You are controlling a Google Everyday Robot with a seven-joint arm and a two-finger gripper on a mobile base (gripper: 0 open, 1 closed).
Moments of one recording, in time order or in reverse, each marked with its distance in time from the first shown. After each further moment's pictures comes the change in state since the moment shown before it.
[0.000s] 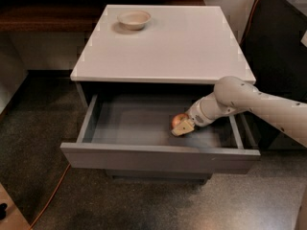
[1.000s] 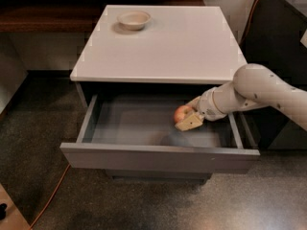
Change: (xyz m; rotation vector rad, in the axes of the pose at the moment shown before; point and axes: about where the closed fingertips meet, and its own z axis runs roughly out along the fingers) arm -0.032 0.030 -0.074 -0.011 -0.112 -0.126
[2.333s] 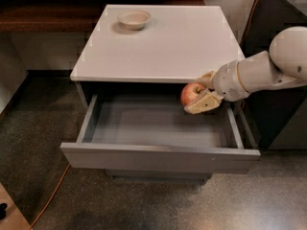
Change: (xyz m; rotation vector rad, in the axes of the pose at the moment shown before) arm -0.063 0.019 -0.109 0.005 -0.123 -0.178
